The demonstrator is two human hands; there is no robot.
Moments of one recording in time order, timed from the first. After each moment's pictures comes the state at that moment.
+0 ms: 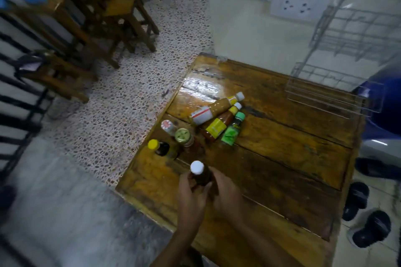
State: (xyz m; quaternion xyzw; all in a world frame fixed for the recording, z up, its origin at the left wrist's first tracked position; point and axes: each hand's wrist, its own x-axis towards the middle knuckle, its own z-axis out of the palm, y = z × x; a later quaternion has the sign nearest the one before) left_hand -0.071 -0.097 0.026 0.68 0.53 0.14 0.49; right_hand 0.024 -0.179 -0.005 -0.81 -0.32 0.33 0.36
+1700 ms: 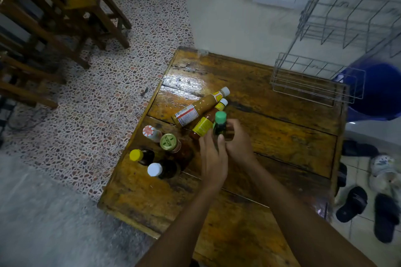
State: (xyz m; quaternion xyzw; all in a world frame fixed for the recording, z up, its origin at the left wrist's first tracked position) left_hand 0.066 -0.077 0.019 0.75 0.43 0.10 0.49; right_hand 0.161 -0.124 -0.012 -0.81 -0.16 0.30 0.47
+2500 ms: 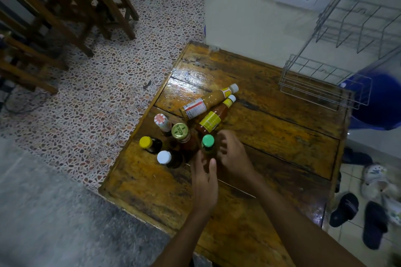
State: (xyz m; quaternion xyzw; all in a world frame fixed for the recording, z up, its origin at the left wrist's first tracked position) left_hand -0.023 -0.098 0.011 0.68 0.49 0.10 0.54; right_hand 0.112 -0.133 -0.014 -0.81 -0.26 0.33 0.41
